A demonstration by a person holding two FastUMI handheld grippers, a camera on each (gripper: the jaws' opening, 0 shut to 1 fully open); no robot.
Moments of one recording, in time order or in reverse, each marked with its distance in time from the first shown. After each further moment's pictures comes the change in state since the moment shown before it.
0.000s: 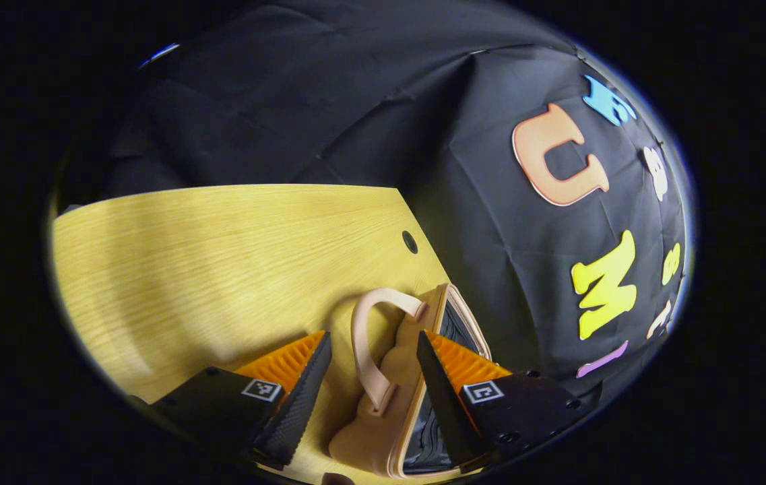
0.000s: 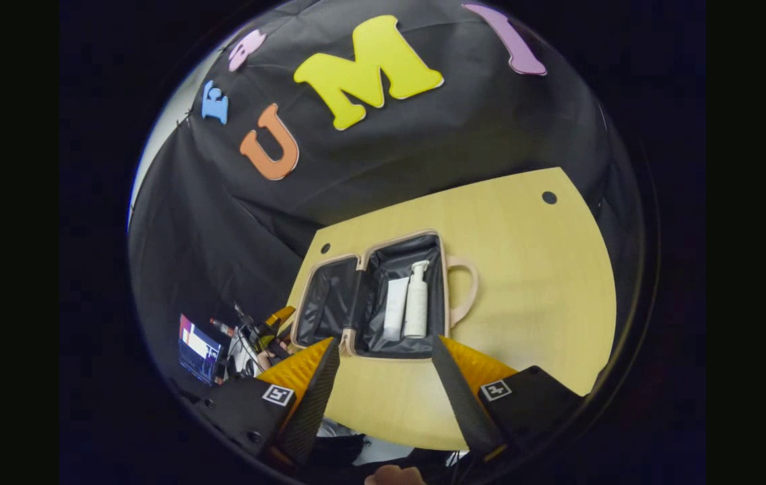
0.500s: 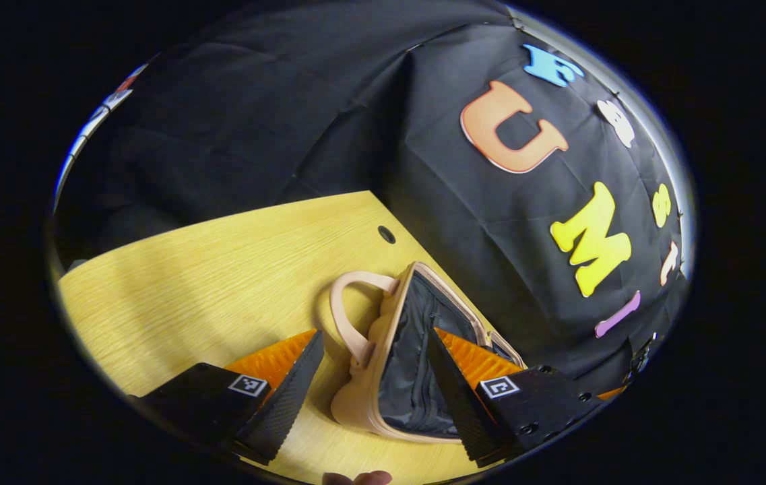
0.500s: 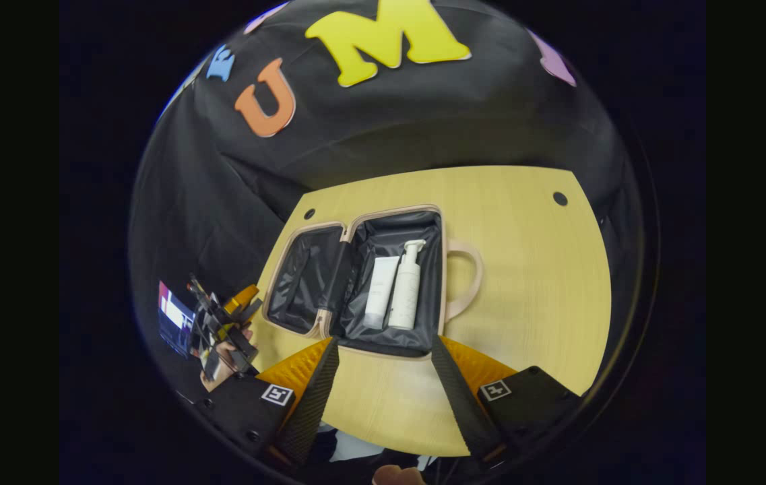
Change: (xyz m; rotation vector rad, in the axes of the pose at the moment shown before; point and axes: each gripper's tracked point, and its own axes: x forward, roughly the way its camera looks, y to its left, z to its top) left arm -0.048 -0.010 -0.007 0.222 -0.024 0.016; right arm 0.052 -0.013 -0.023 -0.092 0.129 -0.080
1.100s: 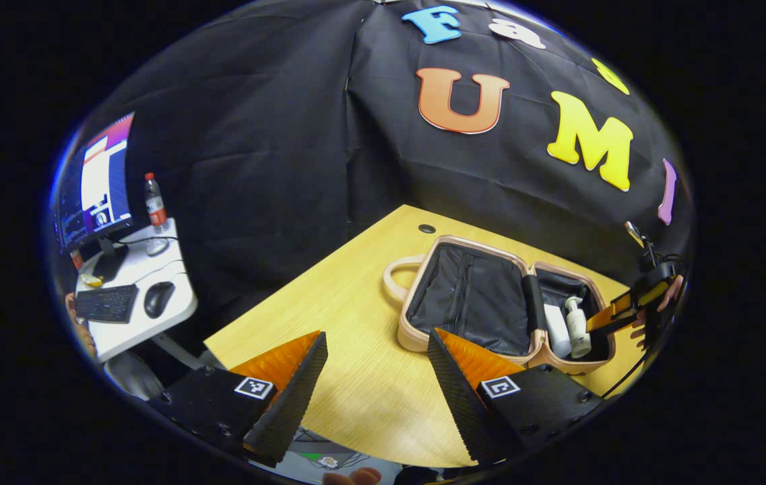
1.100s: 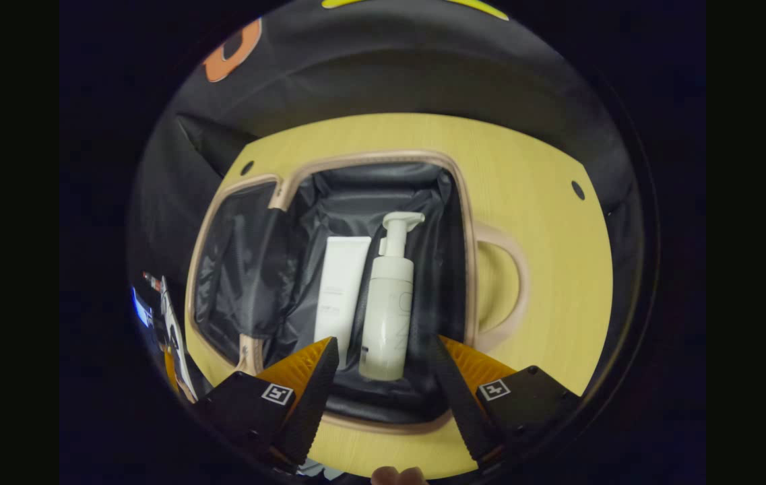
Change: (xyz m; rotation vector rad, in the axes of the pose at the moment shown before) left arm -0.158 -0.033 -0.028 0.465 -0.074 0.316; right arm 0.158 -0.015 0.003 -0.115 0.155 -0.238
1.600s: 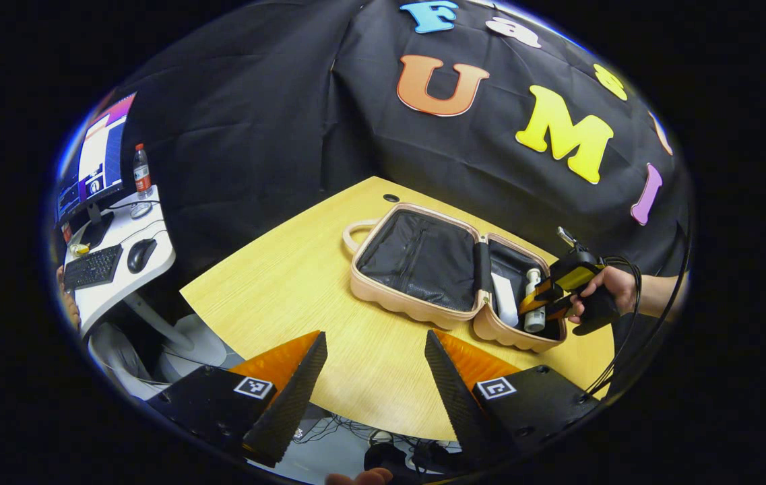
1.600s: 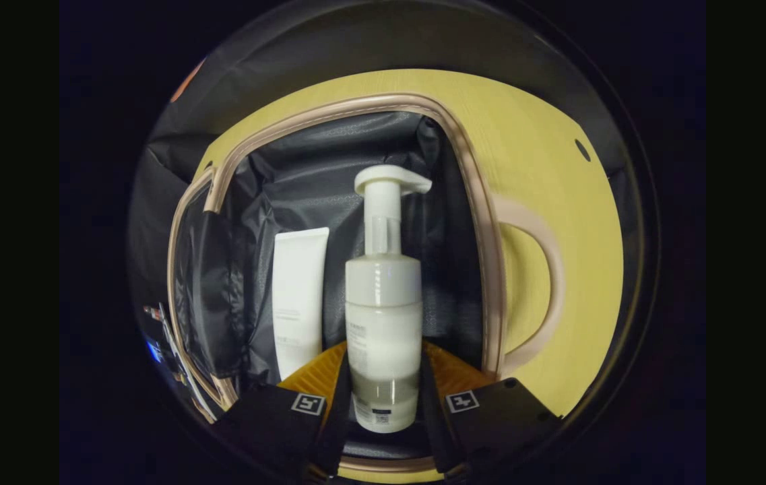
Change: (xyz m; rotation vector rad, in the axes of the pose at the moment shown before) left arm -0.081 -0.044 -0.046 0.001 0.123 -0.029; right arm 0.096 -0.016 -0.010 0.158 0.189 -0.079
